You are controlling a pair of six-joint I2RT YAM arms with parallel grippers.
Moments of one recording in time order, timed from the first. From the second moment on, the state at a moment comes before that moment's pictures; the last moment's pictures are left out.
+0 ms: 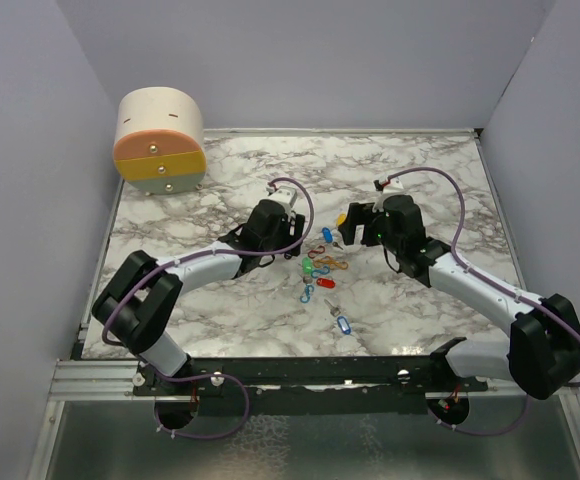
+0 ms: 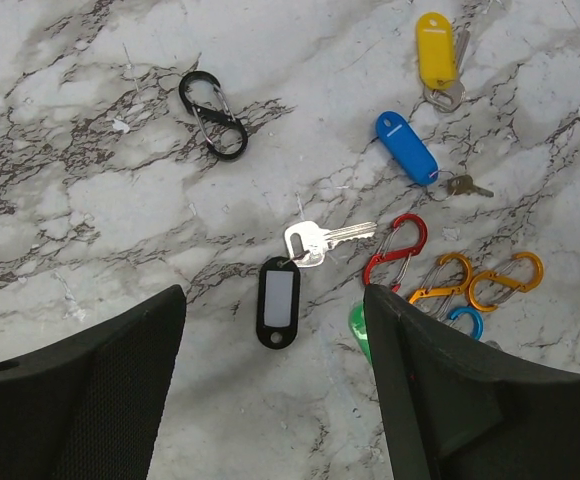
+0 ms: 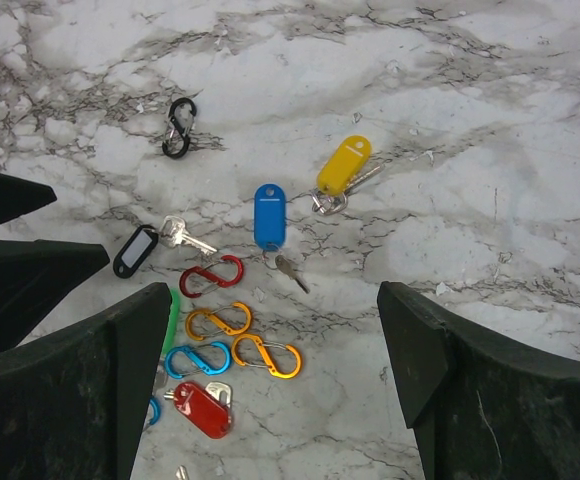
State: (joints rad) left arm -0.67 1.58 0.84 0.13 -0.12 -0.29; right arm 0.52 1.26 0.73 0.05 0.09 0.31
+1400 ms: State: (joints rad) left arm -0.68 1.99 1.21 0.09 -0.35 -0.37; right arm 0.52 1.33 0.73 0.05 0.12 0.32
